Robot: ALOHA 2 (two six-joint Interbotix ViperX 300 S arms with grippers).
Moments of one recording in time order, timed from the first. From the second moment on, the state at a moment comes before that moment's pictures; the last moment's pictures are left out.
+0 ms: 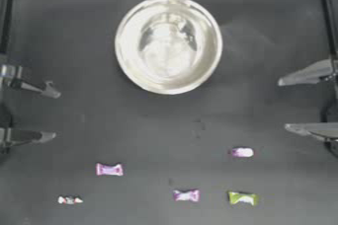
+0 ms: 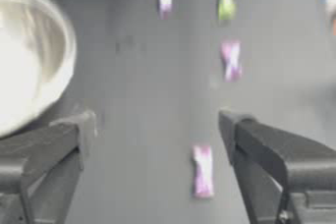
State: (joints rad) left arm -0.03 -0.94 0.88 0.00 0.58 -0.07; right arm 0.00 -0.97 1.19 -0.03 -0.29 0.00
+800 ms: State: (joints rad) left arm -0.48 -0.63 0.81 0.29 0.87 -0.72; right arm 0.00 -0.97 1.19 0.00 -0.27 0.01
